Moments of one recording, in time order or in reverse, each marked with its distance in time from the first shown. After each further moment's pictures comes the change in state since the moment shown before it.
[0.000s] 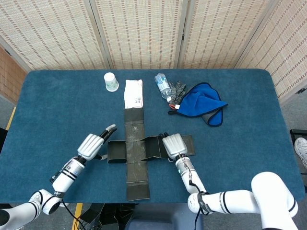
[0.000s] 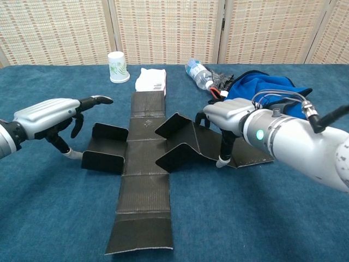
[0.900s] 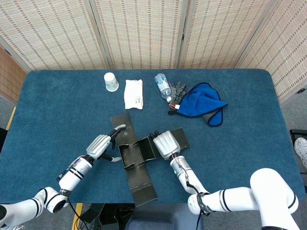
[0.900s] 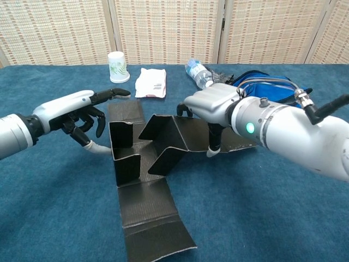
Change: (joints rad) left arm -0.056 0.052 -0.025 -0.173 -0.041 -0.084 -0.280; right arm 0.063 0.039 -0.029 -0.032 -0.121 -0.008 -0.109
